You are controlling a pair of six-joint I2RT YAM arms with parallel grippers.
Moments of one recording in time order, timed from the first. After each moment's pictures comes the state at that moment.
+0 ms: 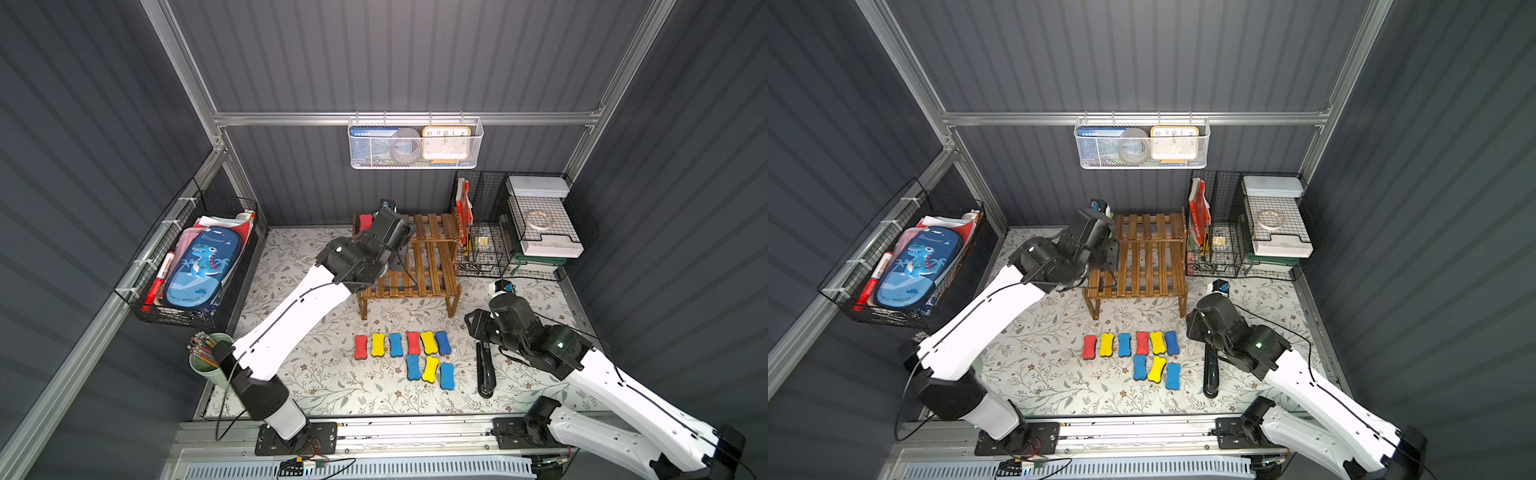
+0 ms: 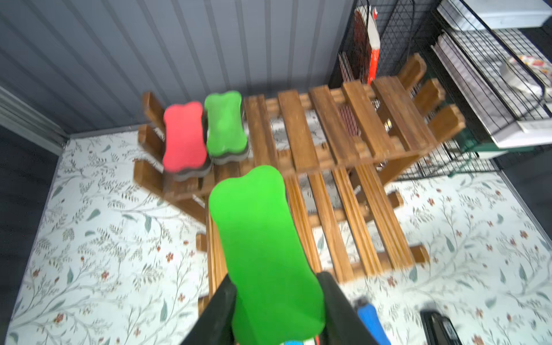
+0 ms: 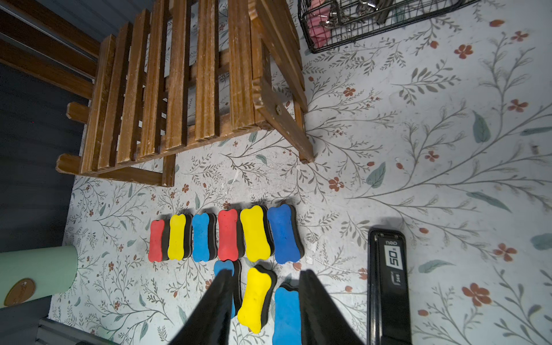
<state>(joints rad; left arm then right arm) -0.86 1.55 1.83 -1.02 -0.46 -0.41 0.69 0.88 0.84 -0.72 0.20 0.83</state>
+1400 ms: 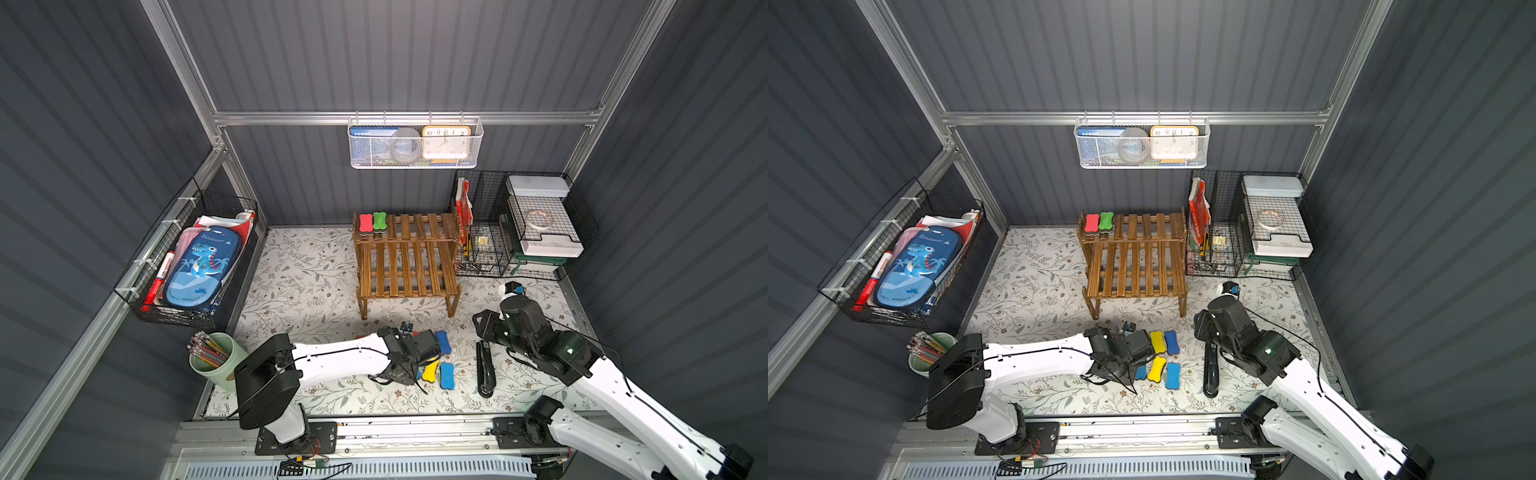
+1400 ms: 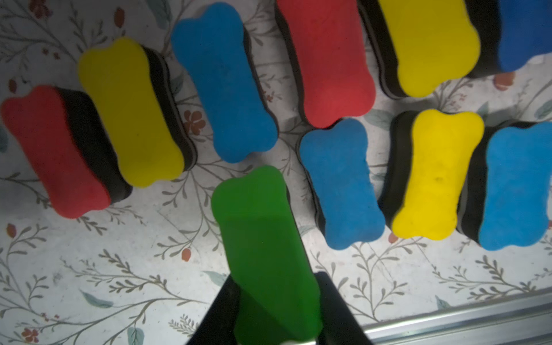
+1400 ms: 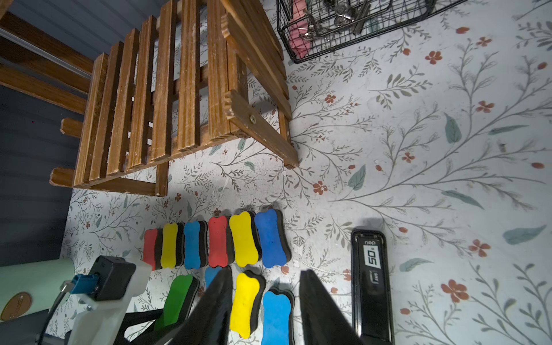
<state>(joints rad) -1.20 1.61 1.07 -0.87 -0.16 -0.82 0.62 0.81 0.79 -0.73 0.18 0.81</state>
